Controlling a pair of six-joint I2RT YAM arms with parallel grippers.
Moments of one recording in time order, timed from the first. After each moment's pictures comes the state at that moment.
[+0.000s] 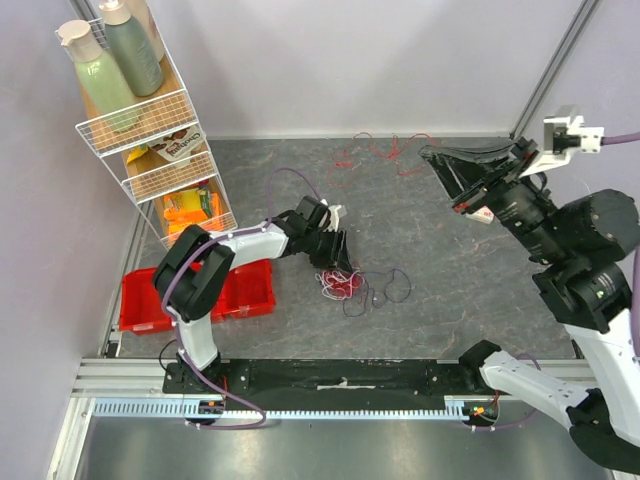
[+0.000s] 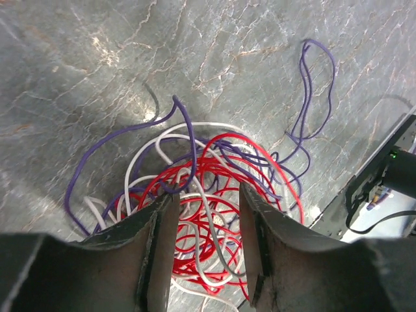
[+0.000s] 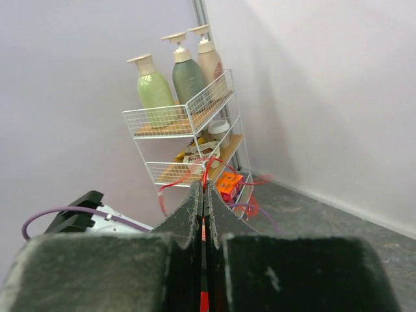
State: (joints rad) left arm -0.66 1.85 1.09 -0.19 0.47 -0.49; right arm 0.59 0.90 1.47 -0.21 -0.18 0.35
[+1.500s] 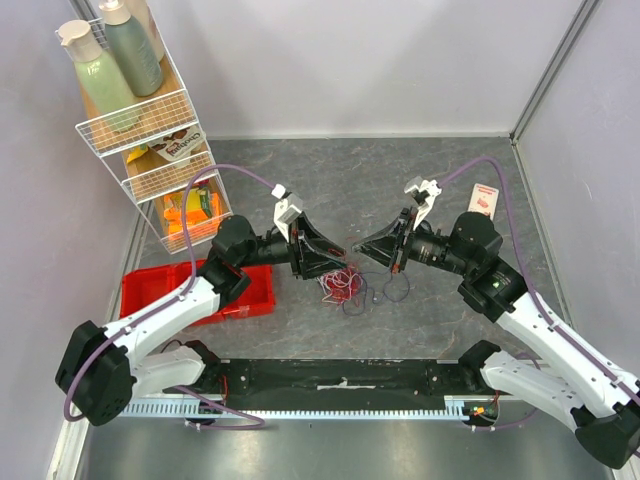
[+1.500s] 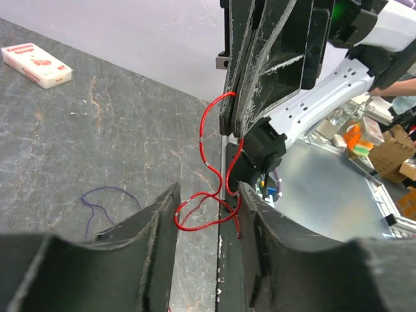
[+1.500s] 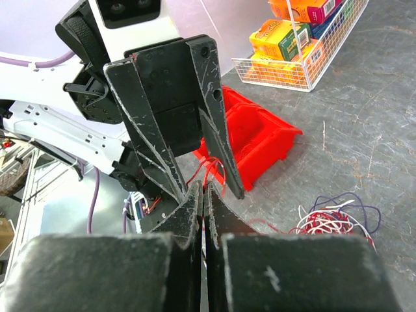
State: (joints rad) left arm -0.66 1.11 0.66 0.58 0.82 -0.47; right arm 0.64 0.86 0.82 0.01 -0.54 0.47
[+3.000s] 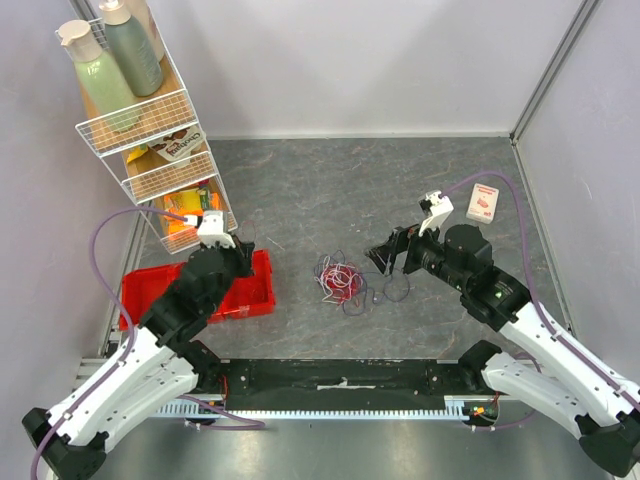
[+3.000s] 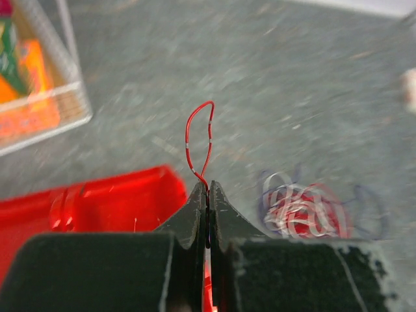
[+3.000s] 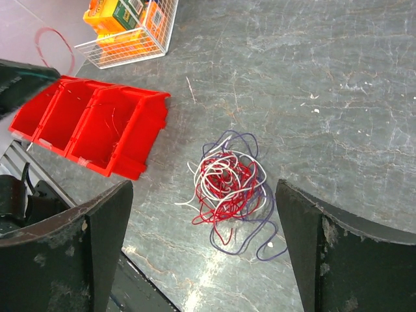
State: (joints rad) left arm -0.66 0.58 0.63 -0.28 -0.39 -0.37; right arm 0.65 0.80 0.75 -0.23 -0.07 0.42
